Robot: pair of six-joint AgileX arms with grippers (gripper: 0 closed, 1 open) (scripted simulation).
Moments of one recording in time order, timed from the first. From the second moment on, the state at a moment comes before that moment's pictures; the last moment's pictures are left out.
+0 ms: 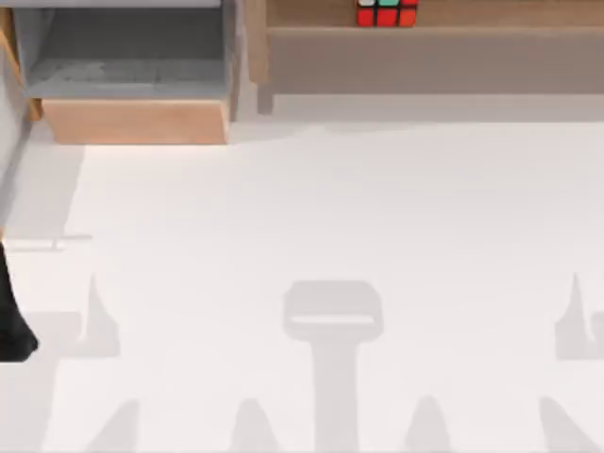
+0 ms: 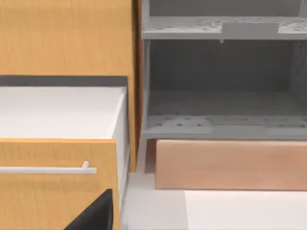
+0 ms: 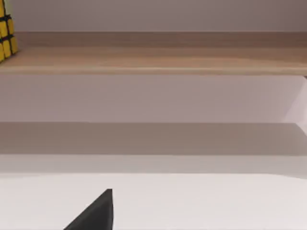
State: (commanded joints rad) left arm 0.00 0.00 0.00 0.00 0.00 0.00; right arm 0.00 0.00 0.00 0.00 0.00 0.00
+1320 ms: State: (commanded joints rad) left arm -0.63 1.75 1.25 0.66 -0.57 0.03; right arm 0.00 0.00 0.00 0.00 0.00 0.00
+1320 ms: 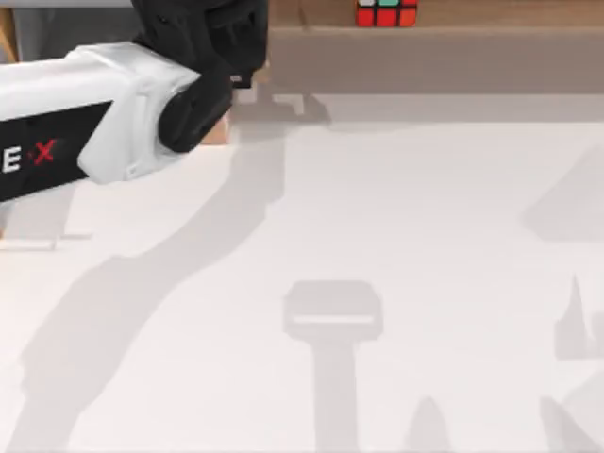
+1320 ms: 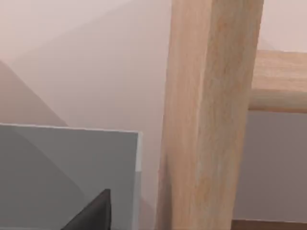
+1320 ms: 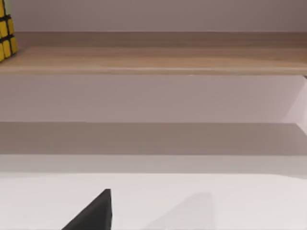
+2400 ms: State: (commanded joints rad) left arm -0.81 2.37 1.61 0.77 -0.76 0.01; right arm 0.00 0.00 0.00 0.00 0.00 0.00
